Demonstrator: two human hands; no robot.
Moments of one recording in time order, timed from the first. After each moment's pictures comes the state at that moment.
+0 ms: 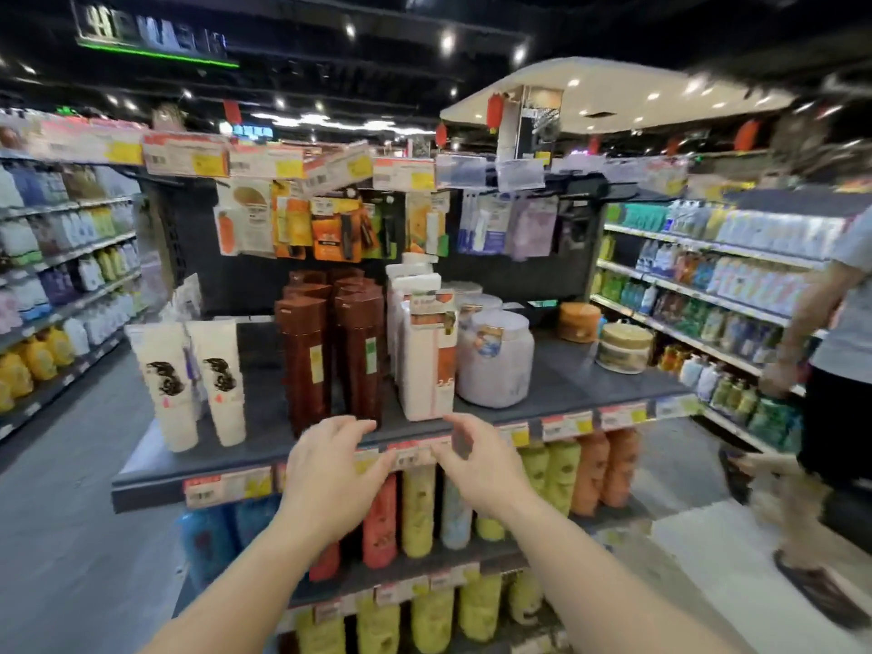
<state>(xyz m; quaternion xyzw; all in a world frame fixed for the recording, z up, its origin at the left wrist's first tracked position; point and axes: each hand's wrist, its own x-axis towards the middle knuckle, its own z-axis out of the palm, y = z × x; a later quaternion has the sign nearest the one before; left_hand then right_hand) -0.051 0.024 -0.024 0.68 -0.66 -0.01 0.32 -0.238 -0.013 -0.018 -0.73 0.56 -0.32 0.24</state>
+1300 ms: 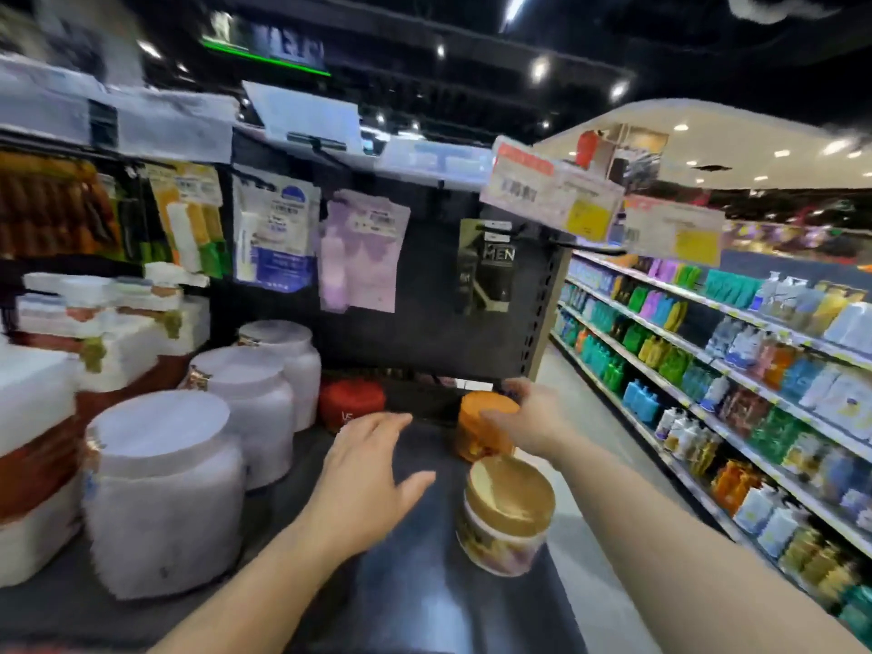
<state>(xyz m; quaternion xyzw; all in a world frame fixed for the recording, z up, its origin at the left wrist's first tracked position) -0.381 -0.319 0.001 0.69 -0.61 -0.01 0.38 -0.544 -0.478 0.046 -0.77 0.56 -0.22 0.19</state>
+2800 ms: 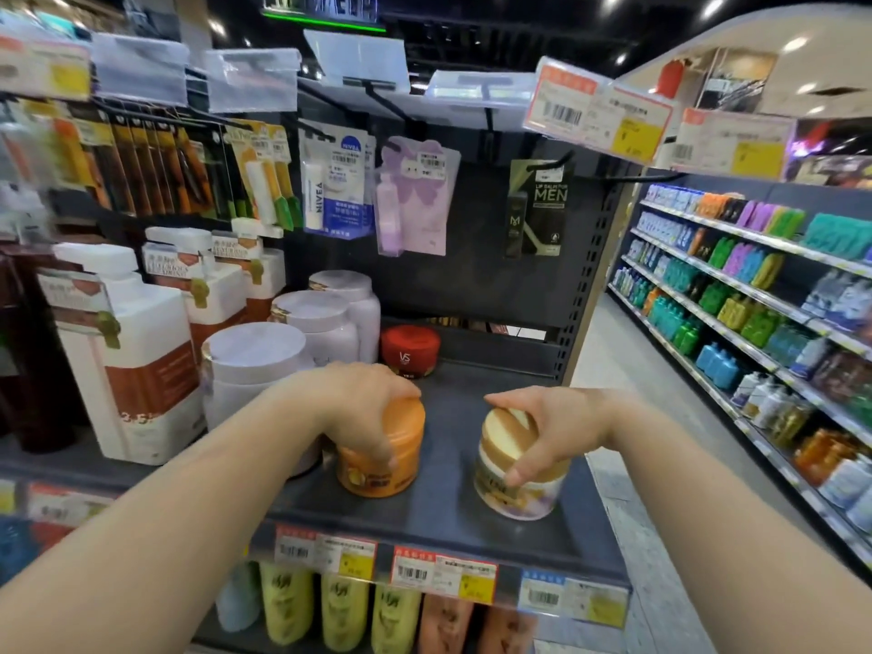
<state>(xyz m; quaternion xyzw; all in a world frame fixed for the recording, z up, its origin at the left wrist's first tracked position) -0.342 -0.275 0.059 0.73 -0.67 -0.09 -0.06 -0.556 -0.394 0.061 -0.91 0.35 0.13 0.17</state>
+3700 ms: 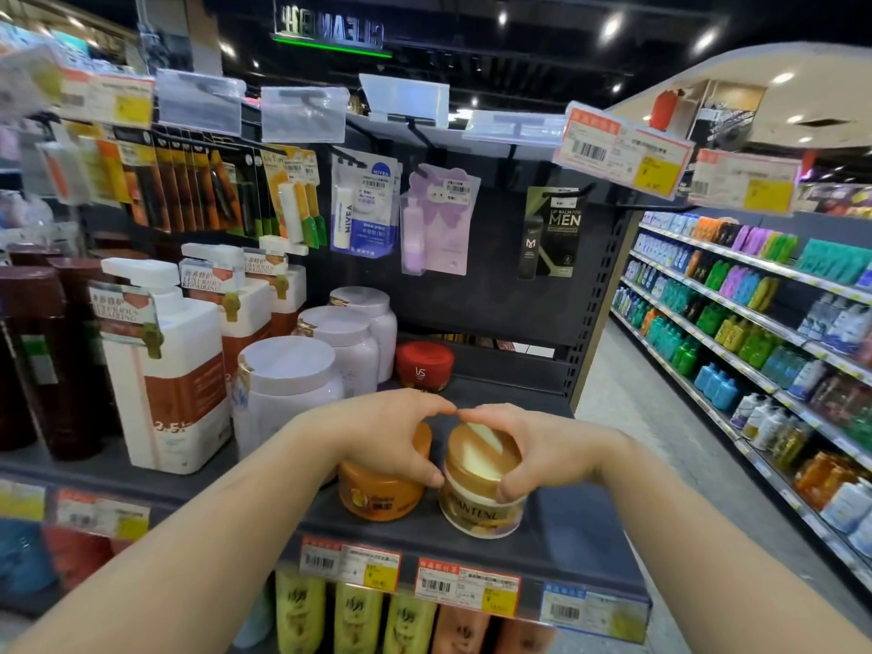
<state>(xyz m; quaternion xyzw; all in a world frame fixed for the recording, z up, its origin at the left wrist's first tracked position) -0.346 -0.257 0.053 0.68 -0.72 -0.15 0.08 -0.530 -0.364 0.052 -0.93 0.28 0.07 0.23</state>
